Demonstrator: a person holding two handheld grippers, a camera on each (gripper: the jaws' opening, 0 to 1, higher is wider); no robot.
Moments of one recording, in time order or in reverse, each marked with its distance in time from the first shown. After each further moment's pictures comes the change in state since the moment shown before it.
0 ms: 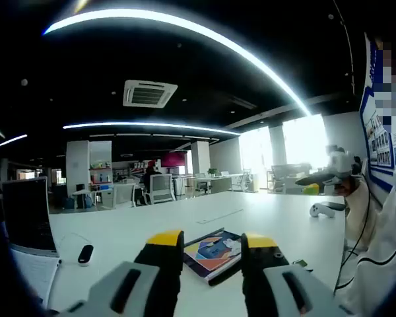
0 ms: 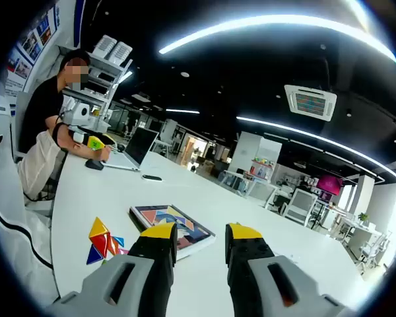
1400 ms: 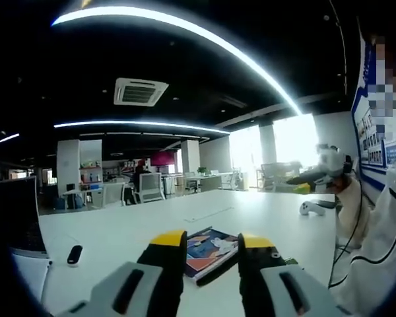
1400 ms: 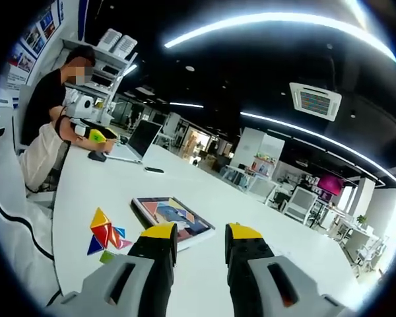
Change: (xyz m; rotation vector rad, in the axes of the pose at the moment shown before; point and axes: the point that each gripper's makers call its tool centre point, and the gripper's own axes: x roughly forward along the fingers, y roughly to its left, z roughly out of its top) left arm 0.016 -0.012 -0.007 0.003 0.016 -0.085; right arm -0.013 0.002 -0.008 -0.031 0.052 -0.004
